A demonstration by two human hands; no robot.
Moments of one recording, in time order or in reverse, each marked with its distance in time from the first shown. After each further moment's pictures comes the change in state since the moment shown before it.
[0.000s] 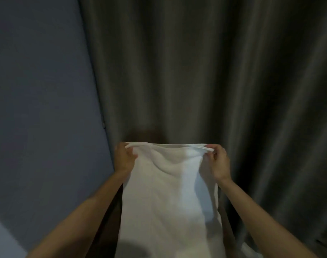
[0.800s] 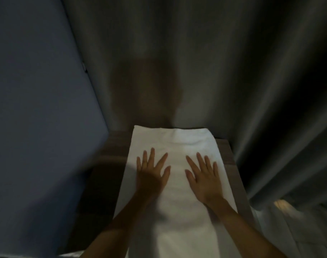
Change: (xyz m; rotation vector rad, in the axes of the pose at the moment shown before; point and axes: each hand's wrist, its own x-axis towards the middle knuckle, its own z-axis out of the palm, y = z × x) left_hand -0.088 -0.182 0.119 0.659 -0.284 0.458; right_hand -0.089 0.171 0.103 -0.863 -0.597 -0.123
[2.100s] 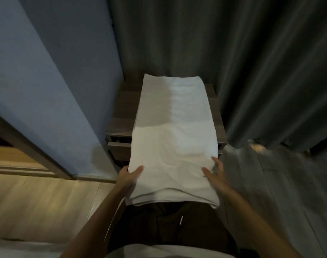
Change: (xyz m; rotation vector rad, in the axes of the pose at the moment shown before) left_hand -0.342 0.011 -0.115 -0.841 -0.341 -0.977; right_hand -0.347 0.002 0.004 1.116 -0.109 0.481
